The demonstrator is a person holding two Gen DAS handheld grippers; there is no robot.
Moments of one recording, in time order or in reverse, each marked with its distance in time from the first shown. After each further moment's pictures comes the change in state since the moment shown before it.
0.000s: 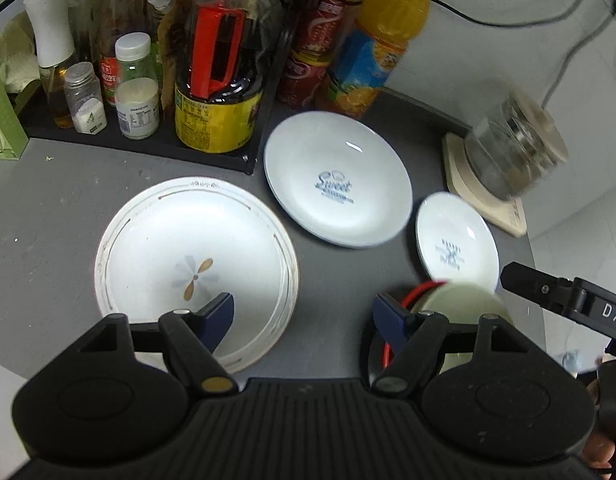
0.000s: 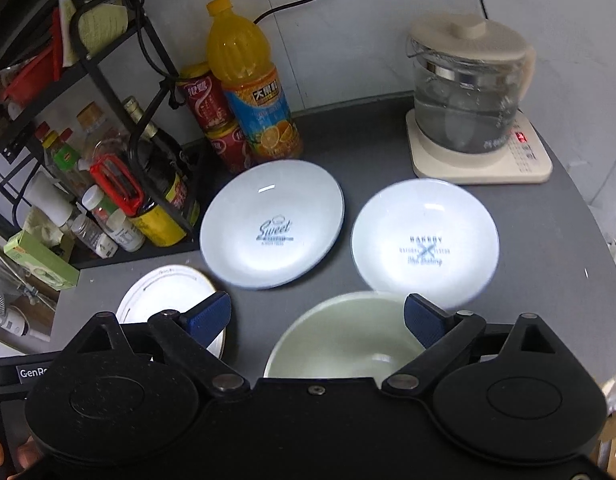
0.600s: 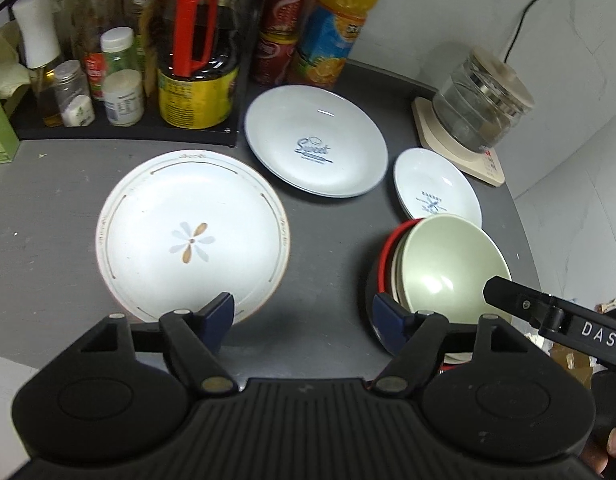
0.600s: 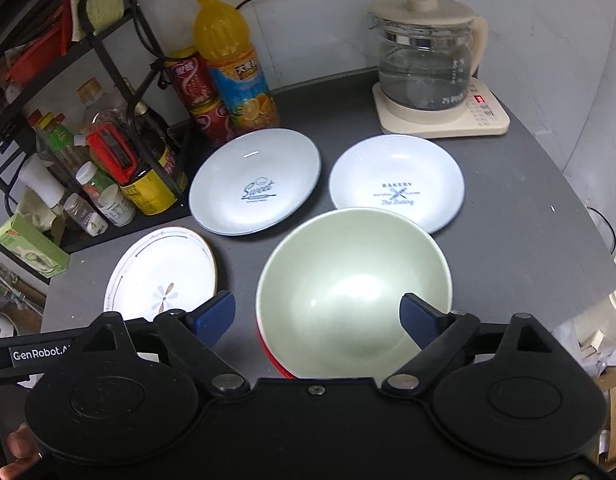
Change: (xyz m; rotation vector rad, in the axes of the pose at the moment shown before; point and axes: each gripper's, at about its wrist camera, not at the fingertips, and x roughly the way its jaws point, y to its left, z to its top) left arm -0.024 0.006 -0.046 0.127 0.021 -0.041; right arm -0.036 0.005 -0.071 0.062 -0.009 -0.078
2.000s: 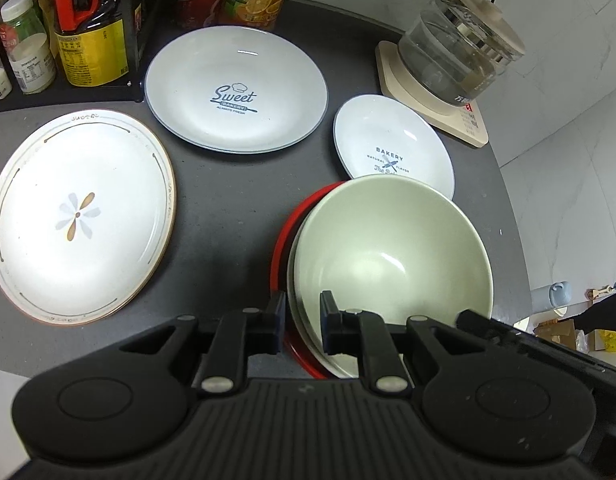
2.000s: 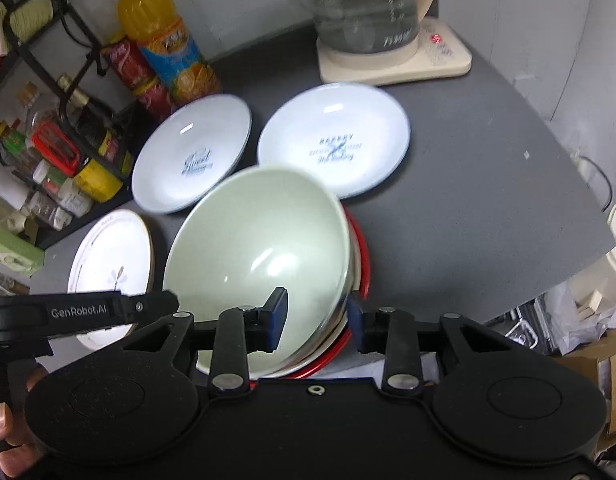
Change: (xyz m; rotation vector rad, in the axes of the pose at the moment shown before) left arm 0.079 -0.083 0.005 -0.001 0.137 -0.040; right arm 0.026 -0.082 -0.003 0.100 0.111 -0.001
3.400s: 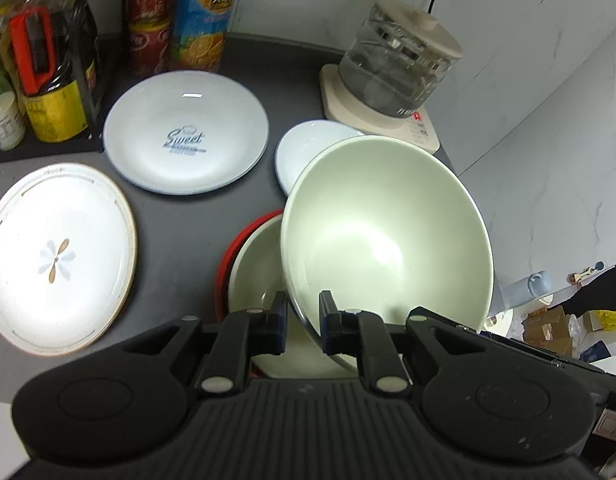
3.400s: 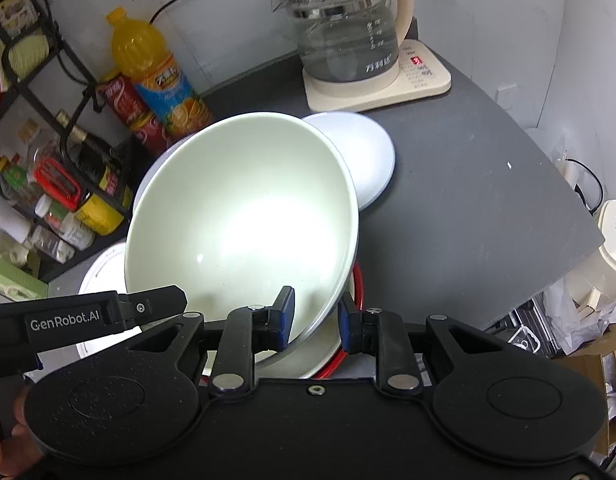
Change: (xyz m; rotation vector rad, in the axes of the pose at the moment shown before) left arm -0.025 -0.031 -0.002 0.108 -0.064 -0.056; right arm -0.009 0.001 -0.006 0.058 -0.060 -0.008
